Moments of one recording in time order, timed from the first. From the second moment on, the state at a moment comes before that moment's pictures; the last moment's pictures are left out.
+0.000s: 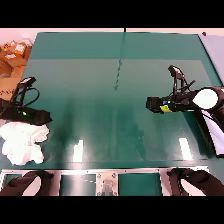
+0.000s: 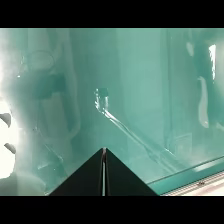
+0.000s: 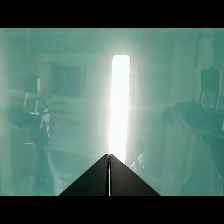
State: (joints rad) left arm 0.11 -0.85 0.85 1.20 -1.39 -1.31; right arm 0.28 -0.93 0.90 -1.30 1.07 1.89
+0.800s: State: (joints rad) left arm 0.17 -0.86 0.53 1.75 -0.99 -1.59; right arm 0.28 -0.93 0.90 -1.30 1.07 1.89
